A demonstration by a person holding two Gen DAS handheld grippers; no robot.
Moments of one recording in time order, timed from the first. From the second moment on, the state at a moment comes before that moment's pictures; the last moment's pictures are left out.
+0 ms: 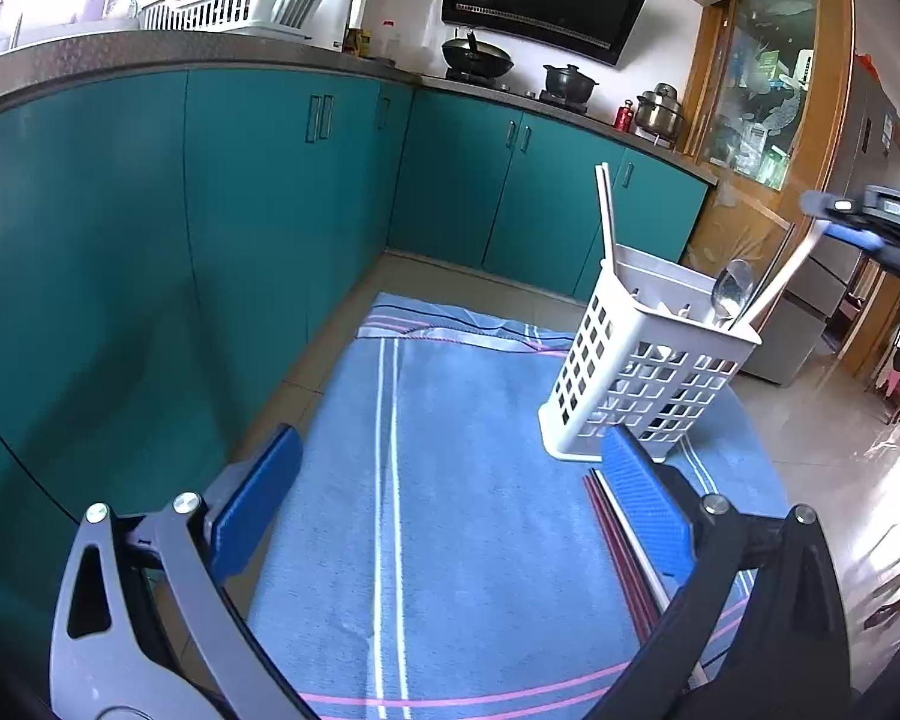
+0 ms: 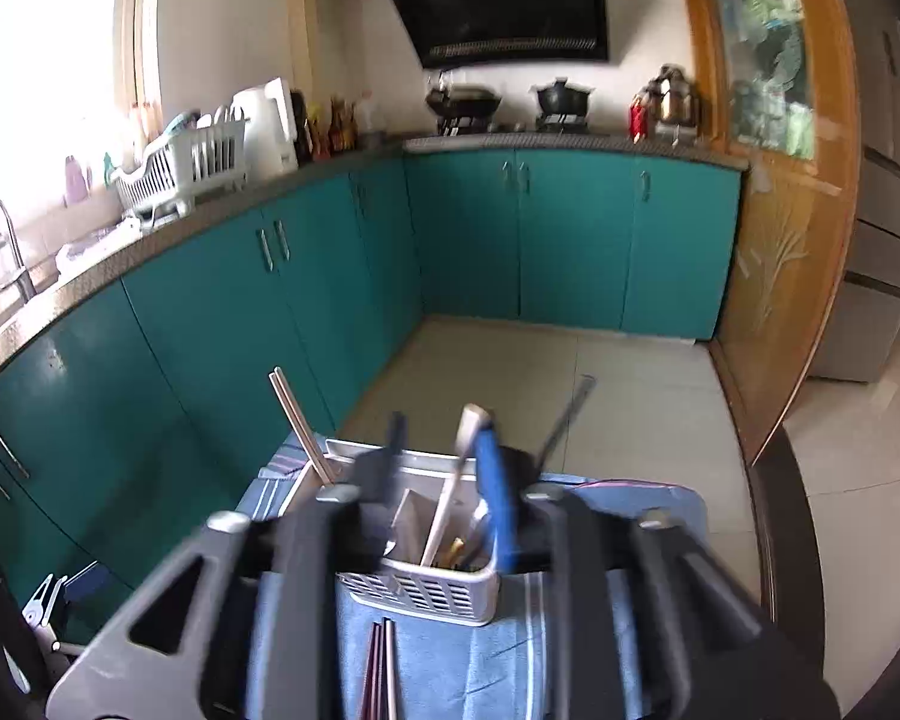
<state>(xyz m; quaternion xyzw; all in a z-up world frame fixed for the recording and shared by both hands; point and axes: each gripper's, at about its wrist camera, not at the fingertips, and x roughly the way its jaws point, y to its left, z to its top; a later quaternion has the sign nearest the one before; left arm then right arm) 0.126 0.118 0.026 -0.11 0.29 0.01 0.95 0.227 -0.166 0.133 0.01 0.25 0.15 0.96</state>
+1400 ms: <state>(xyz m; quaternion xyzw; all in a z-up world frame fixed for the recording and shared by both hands) 0.133 0.012 -0.045 -0.02 0.39 -0.03 0.92 0.088 -0.216 -0.004 0.01 0.24 0.16 0.96</state>
